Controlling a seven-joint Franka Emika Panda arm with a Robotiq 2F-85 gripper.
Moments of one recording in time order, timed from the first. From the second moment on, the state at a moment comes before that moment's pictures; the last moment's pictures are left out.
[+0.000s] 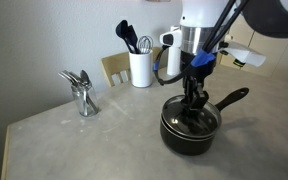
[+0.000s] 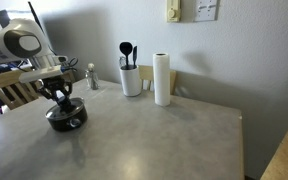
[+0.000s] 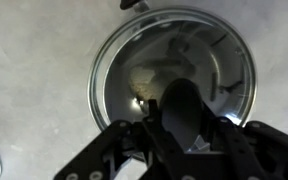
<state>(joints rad) 0.16 0.29 0.17 -2.18 -0.23 2.47 -0.37</state>
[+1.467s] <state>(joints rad) 0.16 0.29 0.19 -2.19 -0.21 2.44 -0.30</state>
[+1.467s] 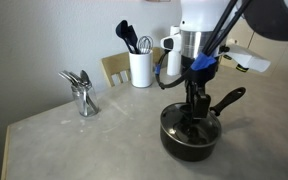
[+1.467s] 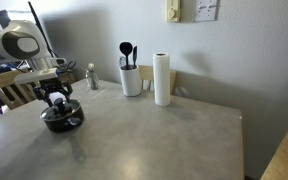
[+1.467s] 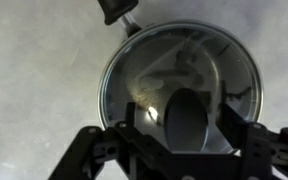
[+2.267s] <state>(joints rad) 0.17 0.14 0.18 -2.18 -0.26 2.19 -0.16</state>
